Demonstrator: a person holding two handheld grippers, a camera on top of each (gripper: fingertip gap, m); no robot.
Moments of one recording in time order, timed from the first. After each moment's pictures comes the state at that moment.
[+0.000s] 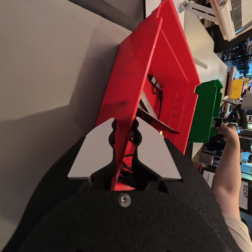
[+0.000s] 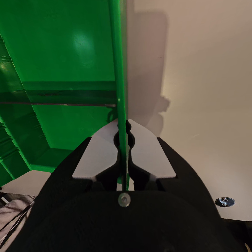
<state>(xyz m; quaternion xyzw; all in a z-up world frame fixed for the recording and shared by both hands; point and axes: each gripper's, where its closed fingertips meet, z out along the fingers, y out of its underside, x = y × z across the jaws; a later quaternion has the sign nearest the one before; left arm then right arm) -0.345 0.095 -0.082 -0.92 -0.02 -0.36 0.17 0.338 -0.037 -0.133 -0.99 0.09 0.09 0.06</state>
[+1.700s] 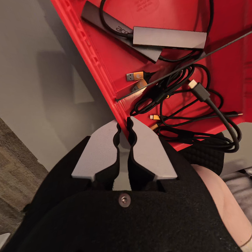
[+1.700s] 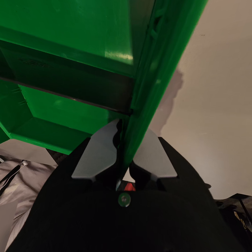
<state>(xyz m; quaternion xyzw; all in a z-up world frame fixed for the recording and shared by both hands) -0.412 -0.001 -0.084 -0.98 0.15 -0.07 0.08 0.321 -0.060 -0.140 -0.99 0.00 0.10 -0.06</state>
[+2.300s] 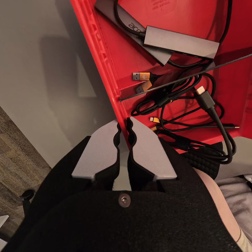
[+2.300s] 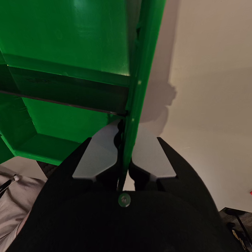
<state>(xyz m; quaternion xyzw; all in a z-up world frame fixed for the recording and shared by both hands) -0.412 0.007 -0.083 -0.99 0.13 -0.04 0.06 0.336 -0.033 -0.141 -1.00 -0.01 0.09 0.00</state>
